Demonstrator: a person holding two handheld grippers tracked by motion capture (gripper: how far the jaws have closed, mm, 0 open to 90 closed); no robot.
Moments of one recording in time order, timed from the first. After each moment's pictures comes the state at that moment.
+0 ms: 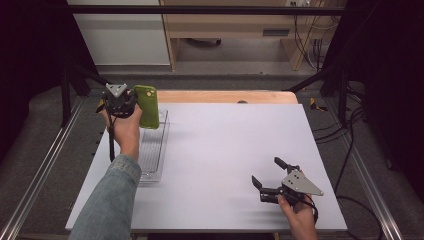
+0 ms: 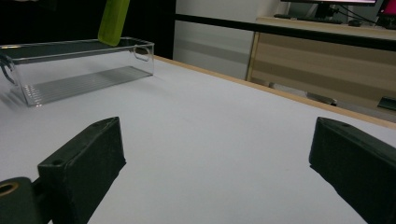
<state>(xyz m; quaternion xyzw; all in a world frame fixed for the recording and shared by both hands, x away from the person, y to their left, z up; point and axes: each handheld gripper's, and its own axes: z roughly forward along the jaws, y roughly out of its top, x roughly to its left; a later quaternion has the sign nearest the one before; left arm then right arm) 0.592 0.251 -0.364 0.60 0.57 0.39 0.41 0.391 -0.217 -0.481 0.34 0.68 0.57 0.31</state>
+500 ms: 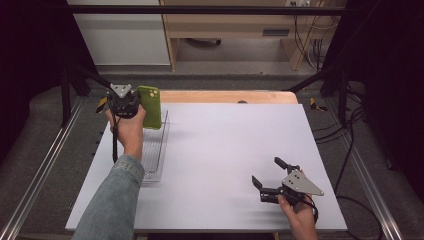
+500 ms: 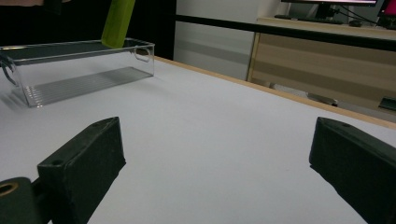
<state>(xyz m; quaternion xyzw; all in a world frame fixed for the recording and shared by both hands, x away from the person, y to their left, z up) 0.593 0.243 -0.367 0.60 0.56 0.40 0.40 0.391 -0.217 -0.481 0.34 0.68 0.57 0.31</state>
